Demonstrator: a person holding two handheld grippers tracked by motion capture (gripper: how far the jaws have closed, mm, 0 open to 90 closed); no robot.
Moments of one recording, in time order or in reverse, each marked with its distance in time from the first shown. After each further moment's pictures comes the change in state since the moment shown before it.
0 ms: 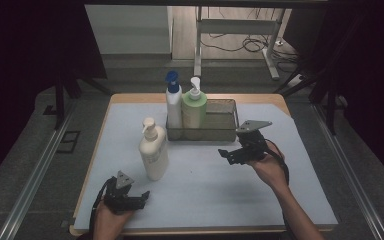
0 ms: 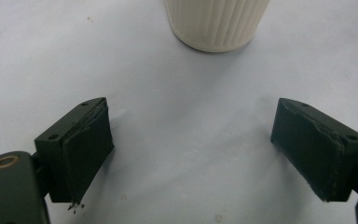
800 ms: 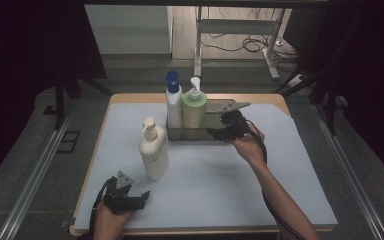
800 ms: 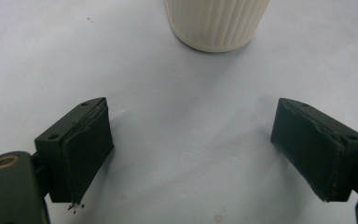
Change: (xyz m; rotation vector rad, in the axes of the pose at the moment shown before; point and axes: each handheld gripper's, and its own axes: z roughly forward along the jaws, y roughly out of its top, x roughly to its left) left arm -0.001 0.000 0.000 0.000 0.002 -0.001; right arm -0.022 0.044 0.064 0.004 -0.044 0.041
